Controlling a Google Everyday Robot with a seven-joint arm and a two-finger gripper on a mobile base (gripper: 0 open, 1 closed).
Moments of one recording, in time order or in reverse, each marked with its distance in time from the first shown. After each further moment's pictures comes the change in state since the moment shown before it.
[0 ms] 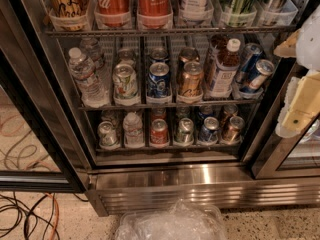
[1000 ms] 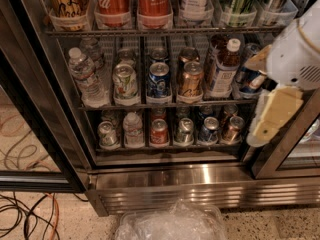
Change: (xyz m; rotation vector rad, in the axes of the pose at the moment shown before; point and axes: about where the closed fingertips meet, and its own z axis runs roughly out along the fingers) arm -0.034 0.016 0.032 -0.065 -0.124 -0.042
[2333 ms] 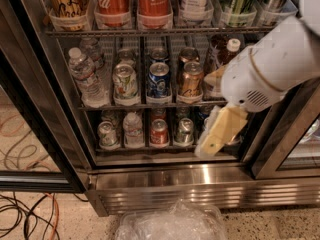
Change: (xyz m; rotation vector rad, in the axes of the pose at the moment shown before) arm -0.067 0.026 0.052 -0.040 -0.210 0.021
